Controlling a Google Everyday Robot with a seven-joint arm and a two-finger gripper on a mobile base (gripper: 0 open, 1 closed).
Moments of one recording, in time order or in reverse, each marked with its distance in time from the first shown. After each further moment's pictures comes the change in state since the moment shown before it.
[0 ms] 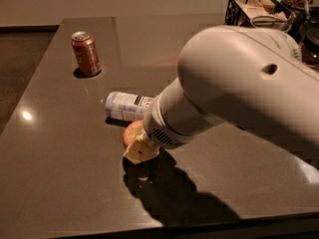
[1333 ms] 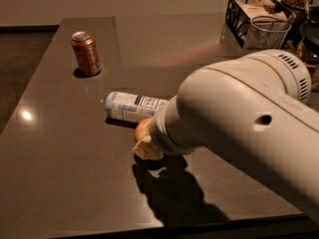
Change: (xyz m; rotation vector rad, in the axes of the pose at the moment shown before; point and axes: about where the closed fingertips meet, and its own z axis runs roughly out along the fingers) arm 0.017 -0.021 0.000 0.182 -0.016 0.125
